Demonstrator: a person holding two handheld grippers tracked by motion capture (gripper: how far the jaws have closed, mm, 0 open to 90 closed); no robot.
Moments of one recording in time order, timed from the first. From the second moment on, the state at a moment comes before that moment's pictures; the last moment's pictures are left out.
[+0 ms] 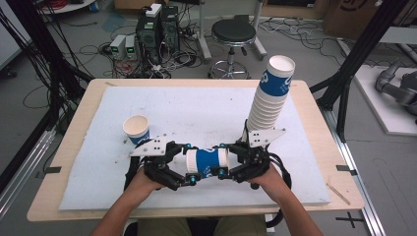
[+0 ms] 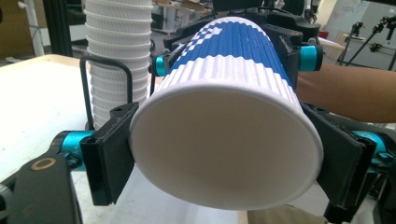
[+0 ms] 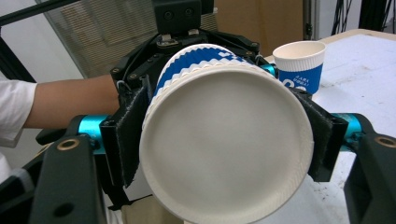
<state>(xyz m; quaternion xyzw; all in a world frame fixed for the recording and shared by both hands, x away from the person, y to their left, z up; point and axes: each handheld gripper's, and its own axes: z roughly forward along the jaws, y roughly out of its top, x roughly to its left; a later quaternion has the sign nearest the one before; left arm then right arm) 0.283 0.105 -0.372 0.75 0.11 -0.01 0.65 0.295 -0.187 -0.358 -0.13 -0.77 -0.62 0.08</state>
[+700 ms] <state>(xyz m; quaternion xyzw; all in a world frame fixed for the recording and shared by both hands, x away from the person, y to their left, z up) 0.288 0.114 -0.345 0.80 0.11 0.00 0.59 0.292 -0.197 -0.327 -0.12 -0.83 -0.55 0.03</state>
